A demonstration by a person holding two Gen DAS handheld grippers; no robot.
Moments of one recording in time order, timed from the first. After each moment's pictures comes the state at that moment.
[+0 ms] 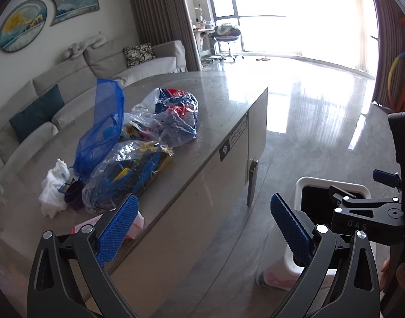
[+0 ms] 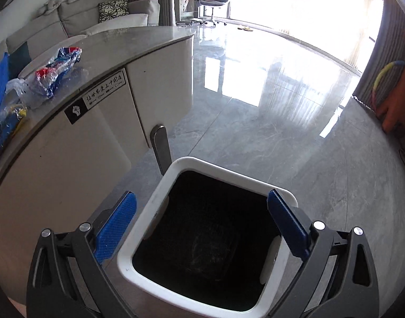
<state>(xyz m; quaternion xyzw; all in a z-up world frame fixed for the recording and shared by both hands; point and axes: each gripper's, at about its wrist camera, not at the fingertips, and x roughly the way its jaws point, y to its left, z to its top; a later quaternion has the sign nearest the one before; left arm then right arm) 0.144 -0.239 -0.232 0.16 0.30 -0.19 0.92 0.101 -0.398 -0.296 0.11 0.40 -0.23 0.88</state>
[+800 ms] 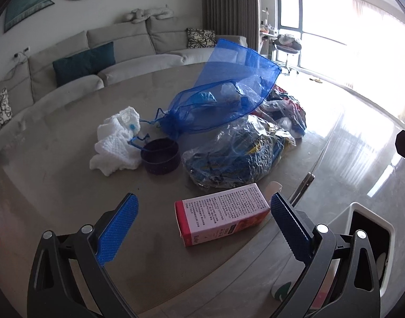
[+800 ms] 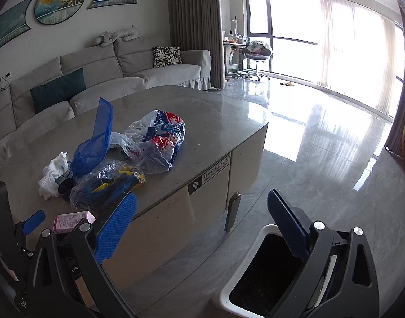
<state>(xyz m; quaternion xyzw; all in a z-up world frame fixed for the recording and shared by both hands) 0.194 -0.123 -0.248 0.05 0.33 -0.07 0.94 0.132 -0.287 -0.199 0.06 0.28 -0.13 0.95</state>
